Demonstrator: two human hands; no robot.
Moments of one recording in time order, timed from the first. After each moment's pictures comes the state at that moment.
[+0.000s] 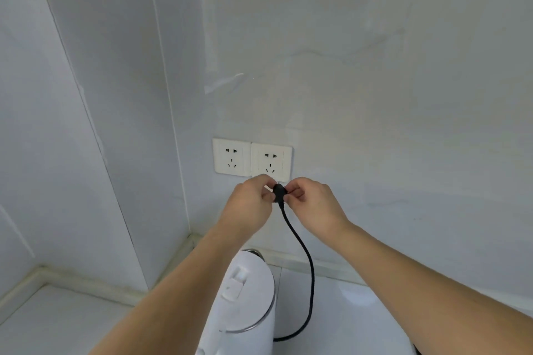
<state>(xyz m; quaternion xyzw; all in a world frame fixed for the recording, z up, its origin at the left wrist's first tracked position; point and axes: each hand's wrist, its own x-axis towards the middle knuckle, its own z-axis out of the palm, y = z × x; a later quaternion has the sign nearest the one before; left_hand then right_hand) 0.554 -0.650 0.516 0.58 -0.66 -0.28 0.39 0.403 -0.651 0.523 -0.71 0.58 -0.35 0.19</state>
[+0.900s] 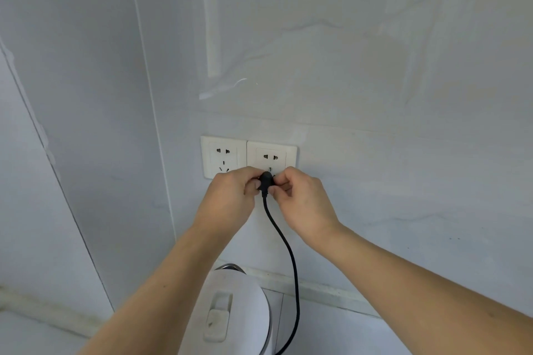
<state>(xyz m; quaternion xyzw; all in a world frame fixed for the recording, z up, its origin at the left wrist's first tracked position) 0.571 -0.692 0.501 0.56 -0.68 -0.14 0.45 0.423 -0.705 0.499 -0.71 0.53 -0.43 0.17</state>
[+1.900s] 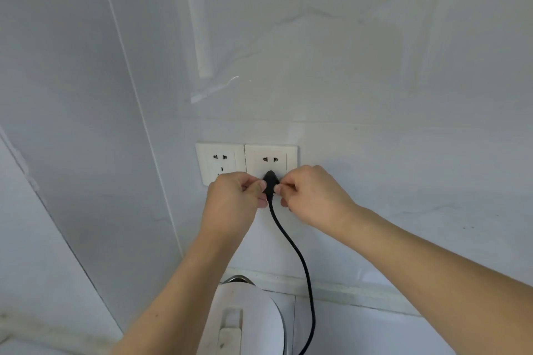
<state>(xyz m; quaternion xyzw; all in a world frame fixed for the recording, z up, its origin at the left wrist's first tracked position) 0.565 -0.697 0.510 0.57 -0.57 -0.30 0.51 0.416 -0.710 0.531 -0.77 0.57 -0.26 0.11</state>
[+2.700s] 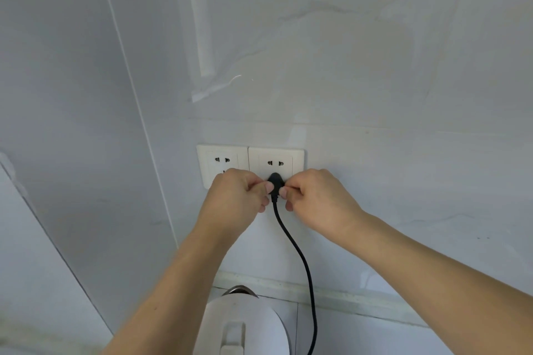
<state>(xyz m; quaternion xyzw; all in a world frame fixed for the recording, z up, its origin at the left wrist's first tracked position) 0.576 -0.713 0.517 0.59 -0.63 -0.27 0.42 0.417 -0.718 0.524 -0.77 0.58 -0.27 0.11</state>
